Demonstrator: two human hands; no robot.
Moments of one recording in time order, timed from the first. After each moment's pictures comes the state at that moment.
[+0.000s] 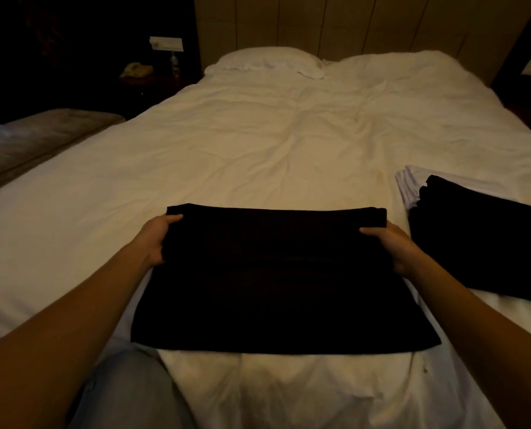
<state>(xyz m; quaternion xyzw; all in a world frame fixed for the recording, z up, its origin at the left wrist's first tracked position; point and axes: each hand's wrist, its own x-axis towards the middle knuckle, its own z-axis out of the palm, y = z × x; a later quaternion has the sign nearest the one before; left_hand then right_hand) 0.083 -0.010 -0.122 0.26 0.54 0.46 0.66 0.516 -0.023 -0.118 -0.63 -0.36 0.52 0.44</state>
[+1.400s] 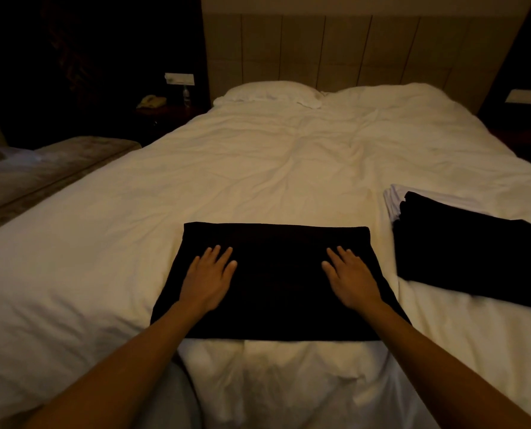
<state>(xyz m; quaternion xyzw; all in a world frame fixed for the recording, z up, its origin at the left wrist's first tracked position) 0.150 -0.091 -0.161 0.73 0.66 0.14 0.09 0.464 -0.094 -0.147 -0.68 -0.72 0.08 0.12</state>
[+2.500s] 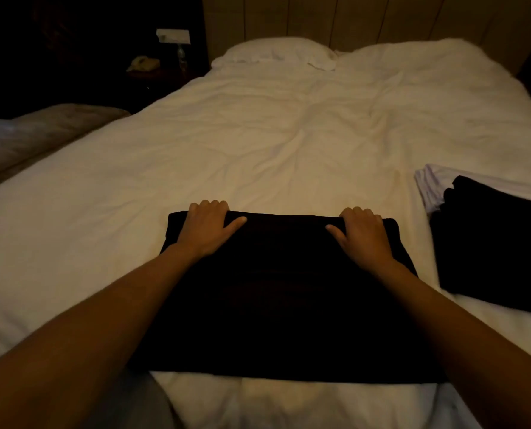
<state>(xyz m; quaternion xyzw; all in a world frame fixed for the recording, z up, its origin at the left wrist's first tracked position) 0.141 0.038 -0.149 0.77 0.62 0.14 -0.04 0.462 0.017 -0.143 -0.66 -0.73 -0.07 0.16</state>
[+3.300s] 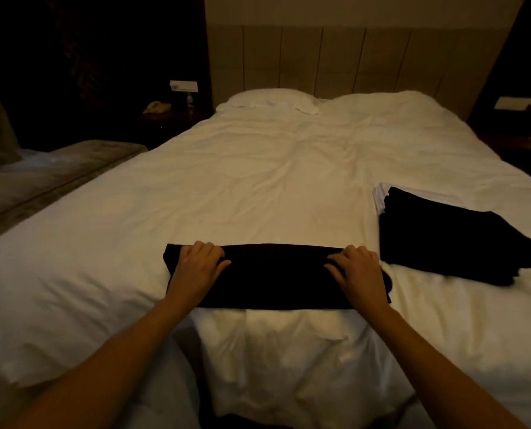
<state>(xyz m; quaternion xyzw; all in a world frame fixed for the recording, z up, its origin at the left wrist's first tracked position) 0.125 -0.145 -0.149 0.77 0.50 0.31 -0.24 0.478 -0.164 -0.134 -0.58 -0.74 -0.19 0.28</state>
